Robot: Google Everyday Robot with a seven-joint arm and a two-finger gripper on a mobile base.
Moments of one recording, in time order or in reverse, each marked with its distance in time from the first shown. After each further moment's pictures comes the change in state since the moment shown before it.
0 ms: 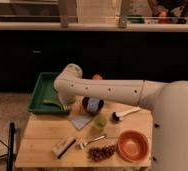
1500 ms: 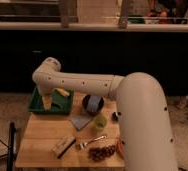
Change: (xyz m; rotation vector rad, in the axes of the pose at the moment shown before) arm -0.083 -0.098 0.031 0.106 -0.095 0.110
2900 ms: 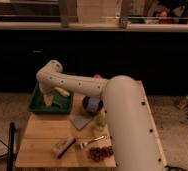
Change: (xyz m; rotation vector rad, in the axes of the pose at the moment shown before) arm 0.007 -0.032 0.060 0.016 -0.058 -0.145
